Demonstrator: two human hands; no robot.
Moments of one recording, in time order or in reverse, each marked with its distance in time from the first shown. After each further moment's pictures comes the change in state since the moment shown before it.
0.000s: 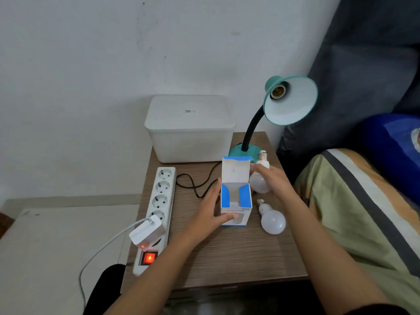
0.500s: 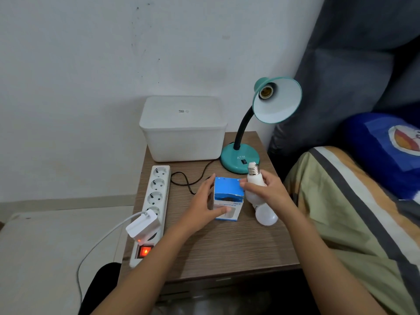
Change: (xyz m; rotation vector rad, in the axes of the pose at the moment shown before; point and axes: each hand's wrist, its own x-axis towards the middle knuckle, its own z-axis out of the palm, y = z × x) left_hand -0.005 0.009 -0.003 -0.011 0.018 -0.038; right_hand -0.036 0.023 -0.018 -0.119 -0.133 -0.224
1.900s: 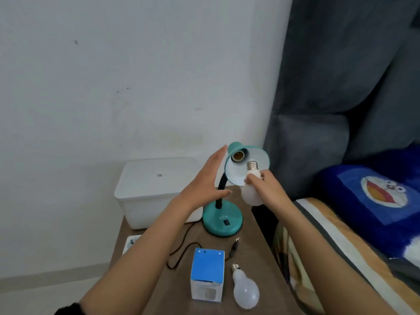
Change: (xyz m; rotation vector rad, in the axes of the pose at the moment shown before) left_hand 0.138 0.165 -0.037 0.343 -0.011 0.449; right_hand 0.069 -0.112 -0.066 -0.111 0.233 -0.099
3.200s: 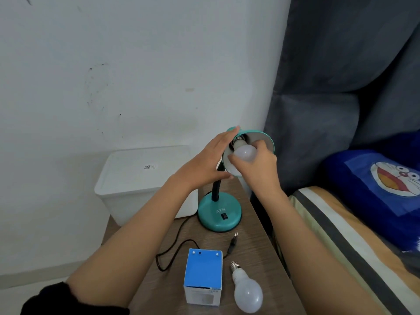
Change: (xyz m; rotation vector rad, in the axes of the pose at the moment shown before) left_hand 0.044 -0.015 0.002 0.104 -0.080 0.177; right_hand 0.036 -0.007 0.026 -0.153 0.283 -0.216
